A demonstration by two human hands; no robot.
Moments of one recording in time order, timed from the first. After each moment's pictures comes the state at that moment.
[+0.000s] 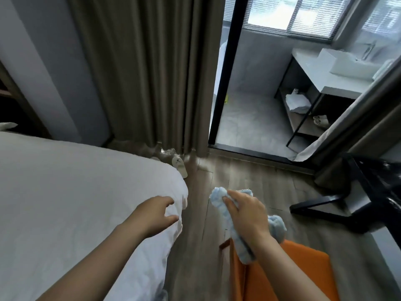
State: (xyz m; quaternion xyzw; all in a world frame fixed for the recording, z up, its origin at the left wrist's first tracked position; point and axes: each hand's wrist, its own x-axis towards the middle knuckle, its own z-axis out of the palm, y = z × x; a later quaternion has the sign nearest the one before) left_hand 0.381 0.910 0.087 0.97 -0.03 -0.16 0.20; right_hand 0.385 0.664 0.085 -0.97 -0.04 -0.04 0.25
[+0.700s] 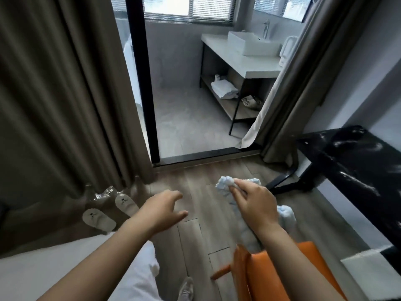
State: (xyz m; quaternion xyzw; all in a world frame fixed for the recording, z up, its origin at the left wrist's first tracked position) left_hand 0.725 0.803 0.090 0.92 -0.30 -0.19 0.15; right_hand 0.620 0.590 0.091 -0.94 0.20 -0.20 0.21
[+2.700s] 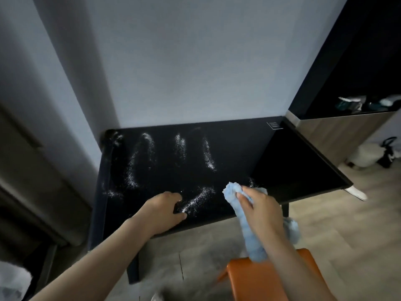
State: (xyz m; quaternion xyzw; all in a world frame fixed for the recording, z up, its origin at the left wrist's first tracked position) left_hand 0.835 -0.032 0.098 0.45 -0.85 -0.27 -0.05; right_hand 0.613 0.081 0.090 -0.47 0.85 -0.23 0.04
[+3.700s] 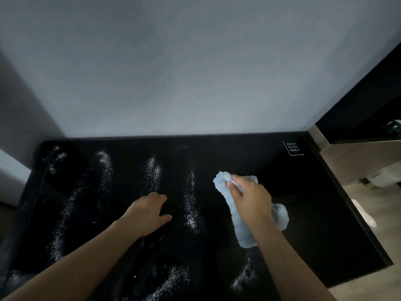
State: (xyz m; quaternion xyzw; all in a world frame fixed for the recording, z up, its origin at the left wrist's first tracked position) left_hand 0.651 -0.312 0.016 0.49 -0.81 -0.30 -0.13; right_hand 0.404 -0.237 0.037 -0.53 0.83 -0.17 0.08
